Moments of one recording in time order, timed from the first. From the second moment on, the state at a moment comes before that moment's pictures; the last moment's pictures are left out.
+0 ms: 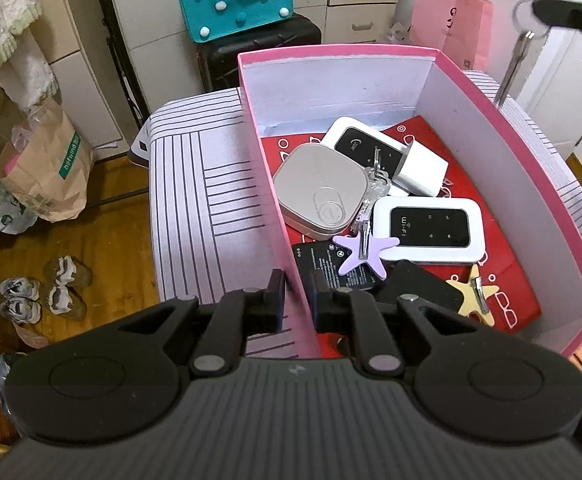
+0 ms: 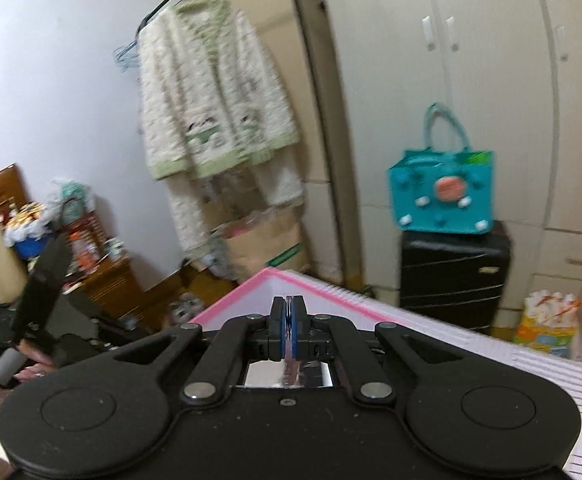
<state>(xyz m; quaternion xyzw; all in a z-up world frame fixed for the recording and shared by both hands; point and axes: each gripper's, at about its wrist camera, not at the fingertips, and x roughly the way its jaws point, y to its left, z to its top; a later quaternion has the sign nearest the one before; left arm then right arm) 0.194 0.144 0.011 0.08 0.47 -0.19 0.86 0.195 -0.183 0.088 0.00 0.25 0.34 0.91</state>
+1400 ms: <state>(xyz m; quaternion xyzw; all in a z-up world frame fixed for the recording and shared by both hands) 0.191 0.153 0.009 0.04 0.46 -0.18 0.87 0.236 -0.264 0.023 0.04 0.32 0.22 0.92</state>
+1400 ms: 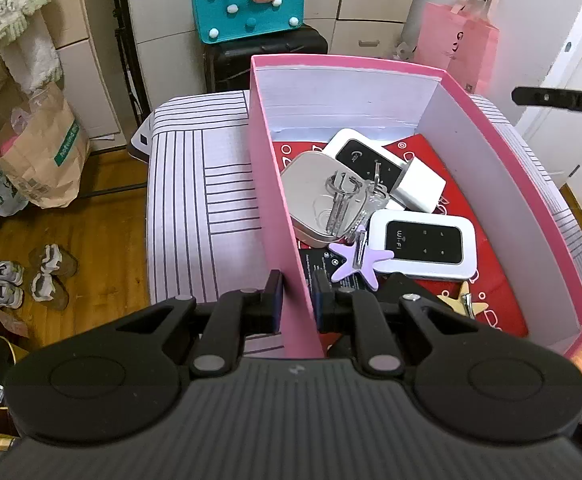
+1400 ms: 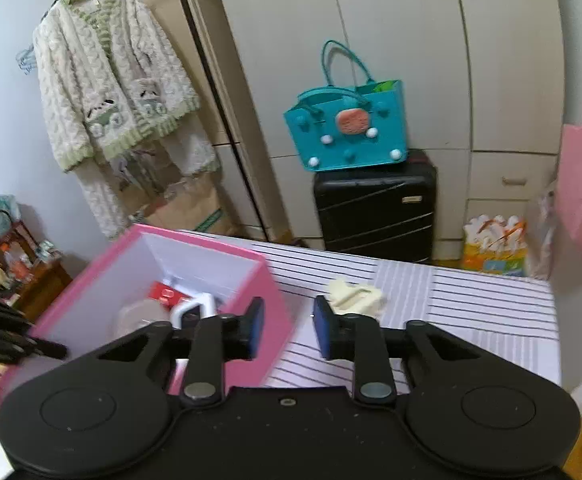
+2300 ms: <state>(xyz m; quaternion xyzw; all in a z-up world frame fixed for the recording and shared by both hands) 0.199 0.129 0.015 0.11 0.49 -0.16 0.85 0.324 -0.255 -0.076 -0.07 0.30 0.24 0.92</state>
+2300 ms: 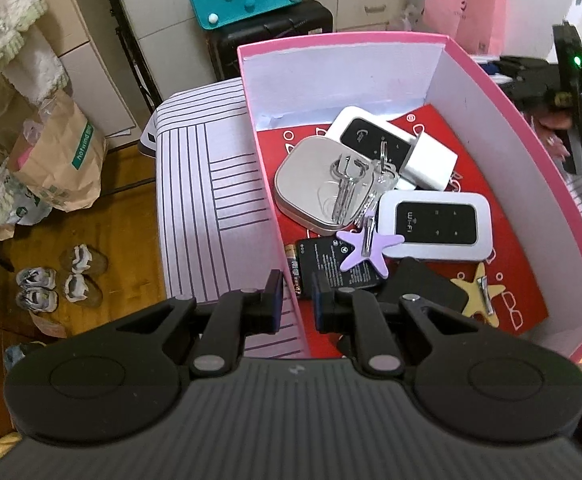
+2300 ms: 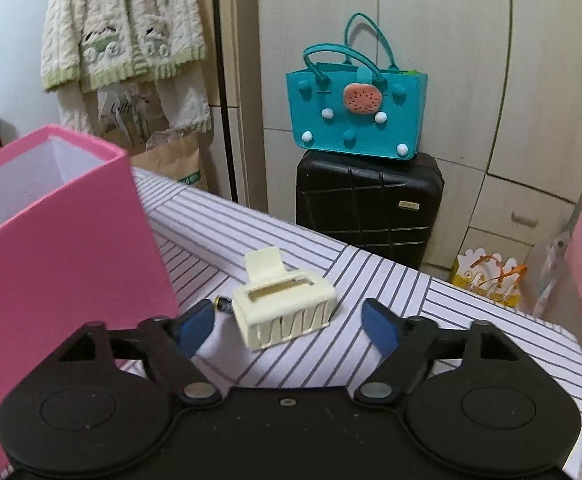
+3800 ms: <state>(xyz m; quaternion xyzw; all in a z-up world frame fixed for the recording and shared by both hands) 0.184 0.151 0.008 0.04 0.45 -0.18 0.87 0.187 -0.183 0.040 0.00 0.30 0.35 0.89</state>
